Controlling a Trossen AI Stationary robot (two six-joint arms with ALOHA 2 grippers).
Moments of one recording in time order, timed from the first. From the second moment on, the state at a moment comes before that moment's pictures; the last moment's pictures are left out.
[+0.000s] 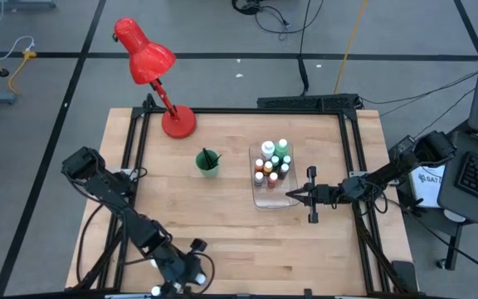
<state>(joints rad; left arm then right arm) -0.78 1.66 1.00 -0.04 -0.05 -0.24 0.39 1.17 0.09 1.15 0.39 -0.14</state>
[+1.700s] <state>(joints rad) 0.04 2.14 1.70 -0.17 -0.07 0.09 0.58 1.17 0.09 1.33 0.21 -0.36</state>
